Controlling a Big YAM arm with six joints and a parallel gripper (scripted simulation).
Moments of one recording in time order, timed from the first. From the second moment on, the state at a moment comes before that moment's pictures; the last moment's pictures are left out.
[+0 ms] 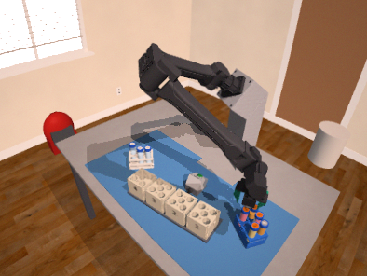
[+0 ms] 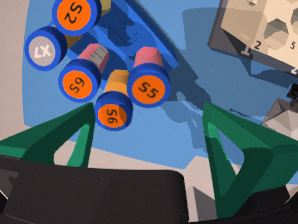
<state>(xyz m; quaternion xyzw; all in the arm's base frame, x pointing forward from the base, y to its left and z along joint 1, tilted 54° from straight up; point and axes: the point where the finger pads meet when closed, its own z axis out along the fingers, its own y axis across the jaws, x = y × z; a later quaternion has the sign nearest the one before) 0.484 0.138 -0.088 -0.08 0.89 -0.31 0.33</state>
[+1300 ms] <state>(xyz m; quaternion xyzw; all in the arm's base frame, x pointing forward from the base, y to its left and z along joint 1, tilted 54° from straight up) 0.502 0.122 -0.105 0.31 0.83 -0.14 0.43</state>
